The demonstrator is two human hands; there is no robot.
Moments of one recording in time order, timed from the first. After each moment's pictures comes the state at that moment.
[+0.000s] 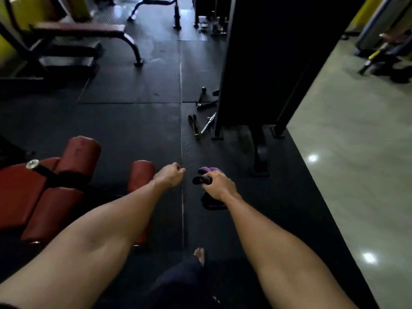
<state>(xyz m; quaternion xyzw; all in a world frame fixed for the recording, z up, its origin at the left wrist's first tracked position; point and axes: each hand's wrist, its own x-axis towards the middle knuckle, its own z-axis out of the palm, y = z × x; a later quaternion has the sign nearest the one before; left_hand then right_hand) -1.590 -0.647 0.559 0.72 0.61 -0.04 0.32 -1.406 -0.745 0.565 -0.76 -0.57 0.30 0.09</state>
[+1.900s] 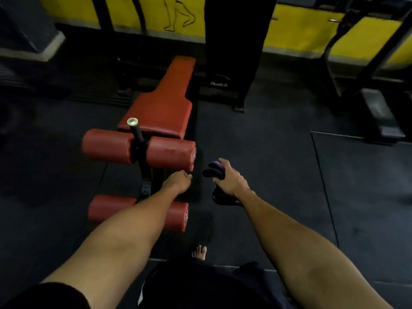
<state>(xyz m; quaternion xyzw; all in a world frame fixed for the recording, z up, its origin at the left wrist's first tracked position) -1.748 -0.243 0.475 -0.04 0.92 0.24 0.32 -1.703 -0.030 0.524 -0.11 -0.91 0.33 -0.22</state>
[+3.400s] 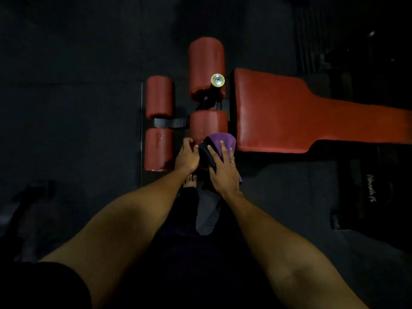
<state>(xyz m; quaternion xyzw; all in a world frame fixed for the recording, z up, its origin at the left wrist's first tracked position) -1.878 -0.156 0.392 -0.70 0.52 0.48 -0.04 -2.006 -0.064 0.392 0.58 -0.74 0.10 -0.32</state>
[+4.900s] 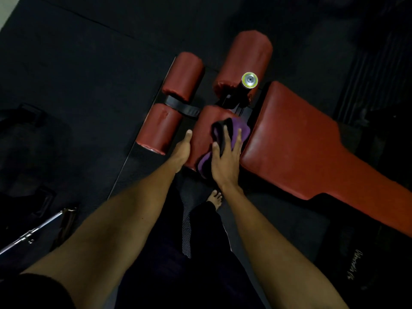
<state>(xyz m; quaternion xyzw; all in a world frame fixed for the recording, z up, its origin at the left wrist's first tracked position) -1.898 -0.156 0.348 -0.73 0.17 0.62 -0.23 -2.045 -0.132 0.372 0.56 -0.69 0.22 -0.40</state>
